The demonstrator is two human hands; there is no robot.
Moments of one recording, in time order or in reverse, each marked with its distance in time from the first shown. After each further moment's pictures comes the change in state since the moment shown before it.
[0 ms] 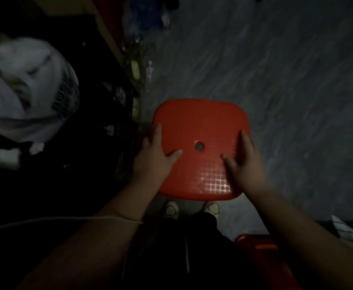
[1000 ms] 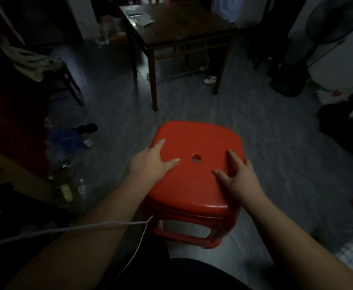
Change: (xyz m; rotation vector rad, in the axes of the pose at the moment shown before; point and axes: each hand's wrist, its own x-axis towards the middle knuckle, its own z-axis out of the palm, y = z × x) left_hand 0.073 0.391 -0.124 0.230 0.082 0.667; right_hand 0.075 -0.096 -0.321 0.005 0.451 0.199
